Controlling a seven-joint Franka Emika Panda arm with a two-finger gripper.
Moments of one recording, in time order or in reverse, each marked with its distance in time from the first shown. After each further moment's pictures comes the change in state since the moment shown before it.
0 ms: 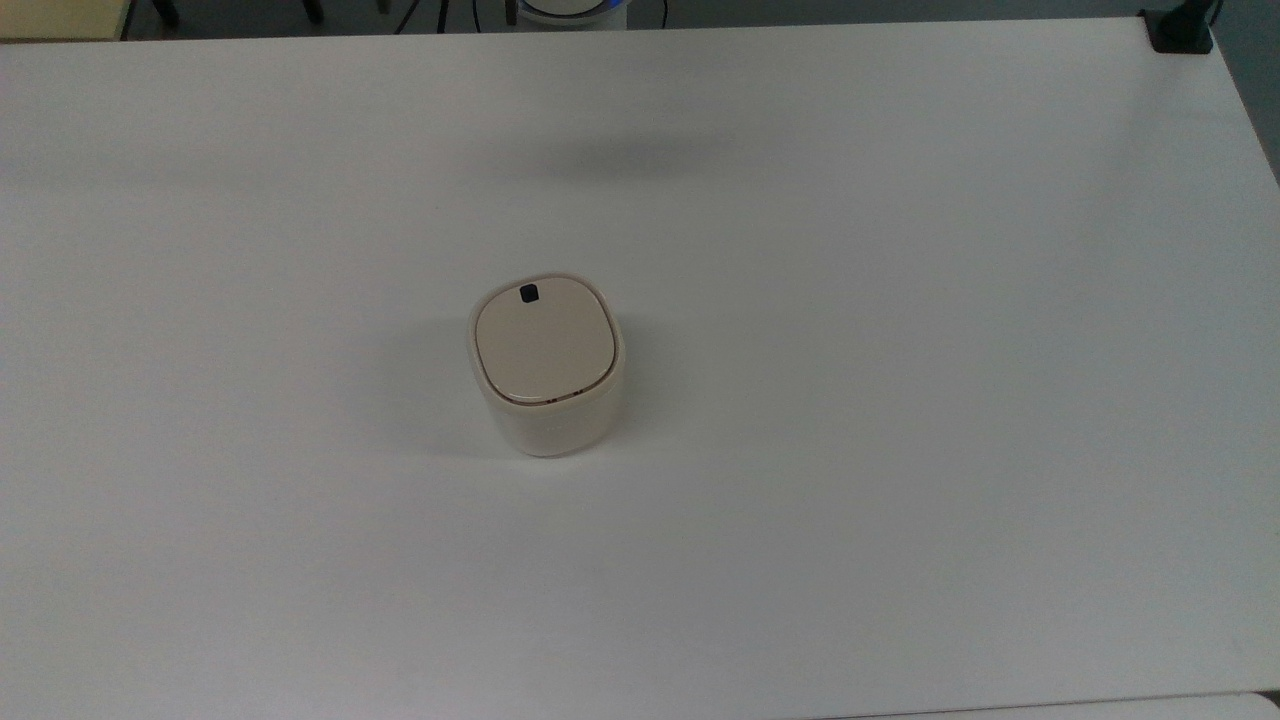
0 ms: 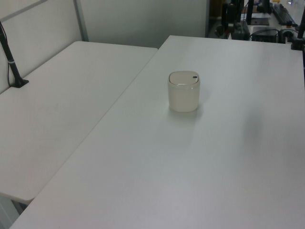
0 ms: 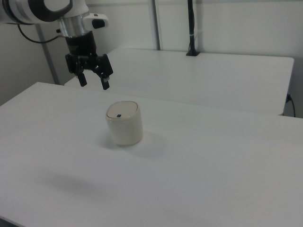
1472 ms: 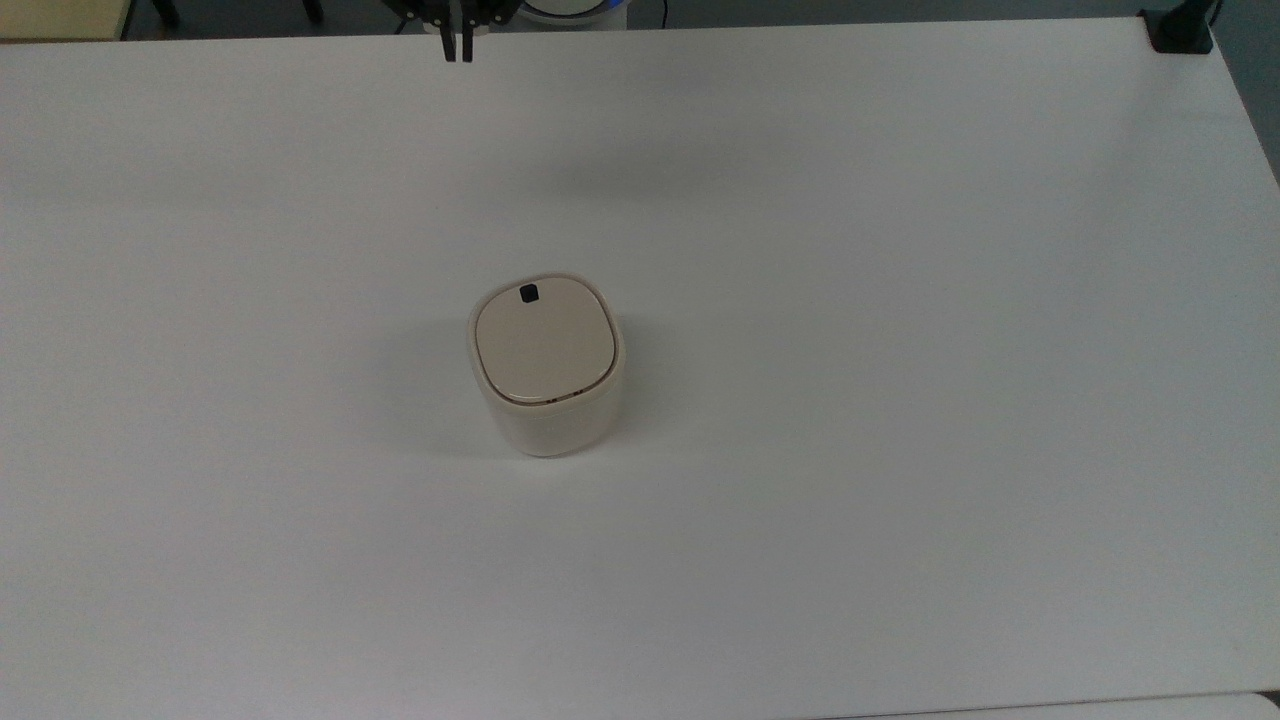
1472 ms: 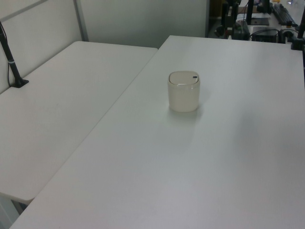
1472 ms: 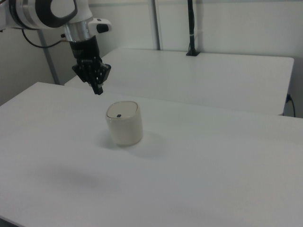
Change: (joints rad) arm 0.011 0.035 -0.002 -0.006 0.013 0.045 -0.065
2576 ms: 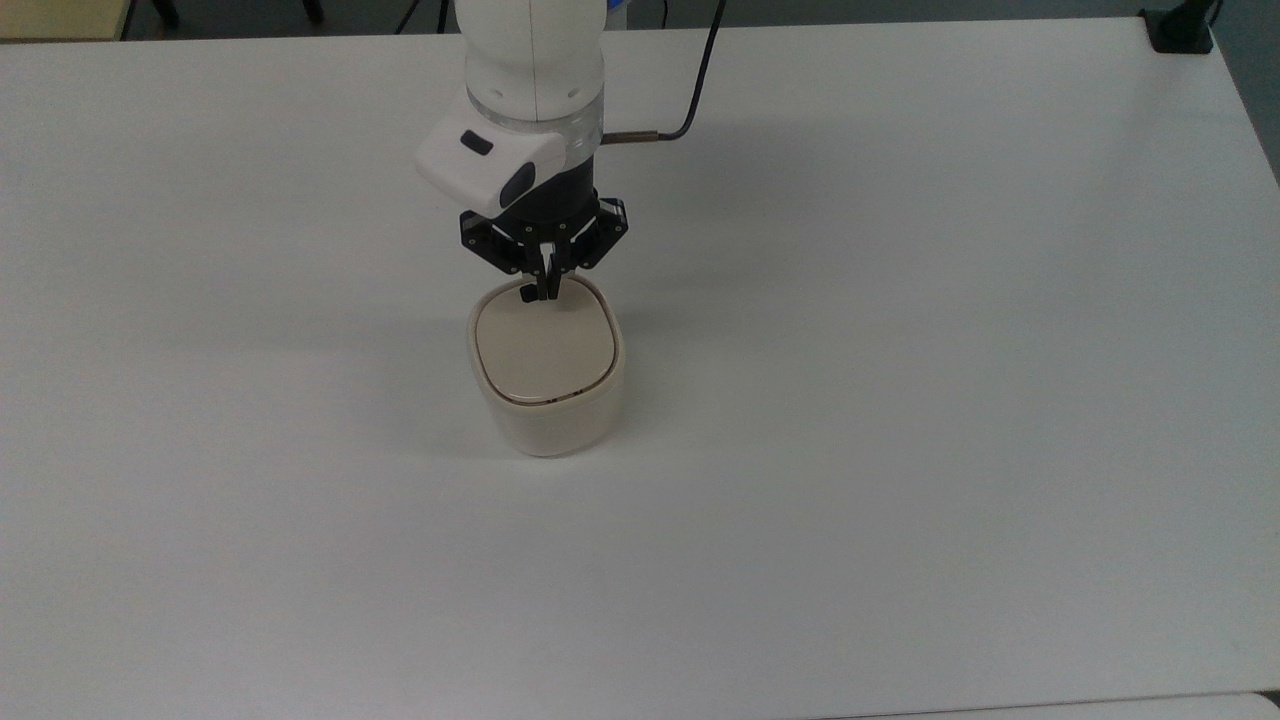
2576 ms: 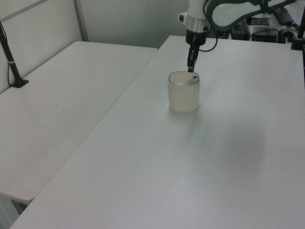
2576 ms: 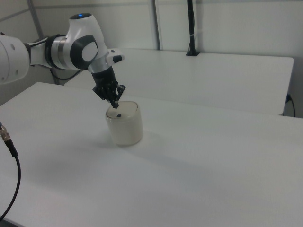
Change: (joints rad) arm 0.085 0.287 0.002 -0.012 0.000 0.436 0.002
